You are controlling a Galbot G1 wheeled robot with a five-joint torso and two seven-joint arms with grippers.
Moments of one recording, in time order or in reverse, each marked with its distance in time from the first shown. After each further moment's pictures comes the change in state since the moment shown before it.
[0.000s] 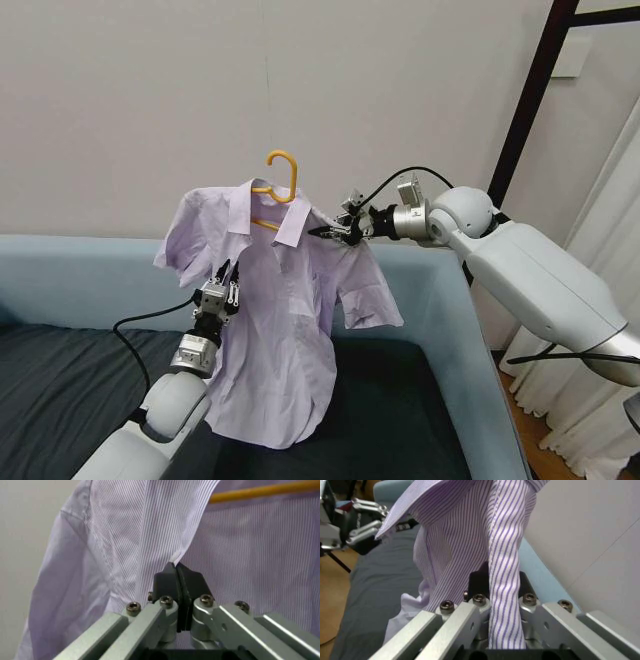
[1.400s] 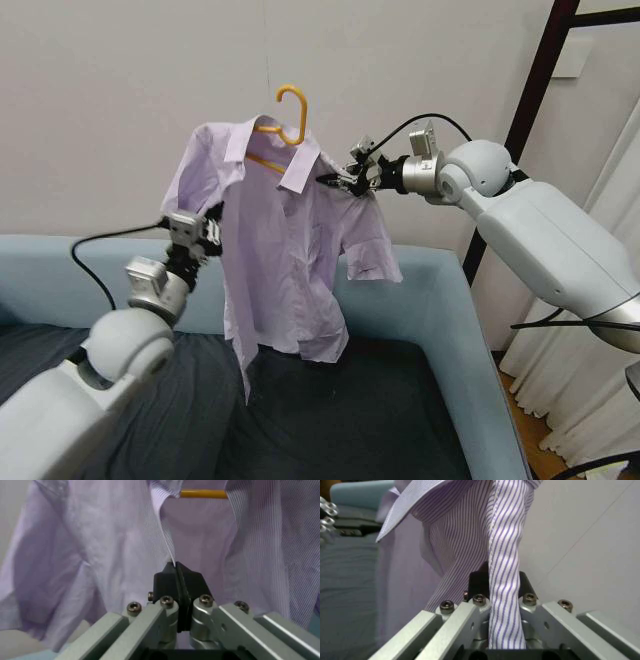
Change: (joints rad) left arm -0.221 0.208 0.144 -0.155 -0.410 0.239 -0.044; right arm 0.118 0.000 -0.016 -0.006 0.003 -0.007 0.100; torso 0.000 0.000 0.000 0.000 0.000
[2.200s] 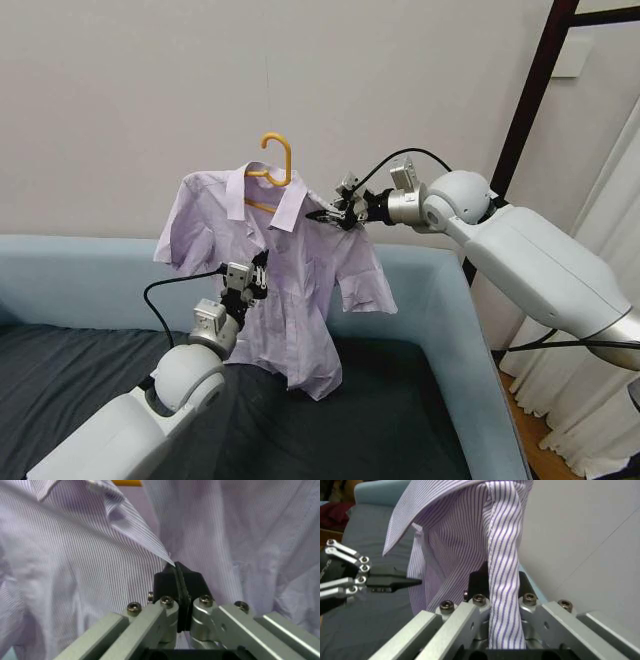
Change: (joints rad) left arm 0.020 -0.098 0.102 0.057 0.082 -0.041 0.029; right arm -0.034 0.010 -0.041 0.021 0.048 -0.013 0.007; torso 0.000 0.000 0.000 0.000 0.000
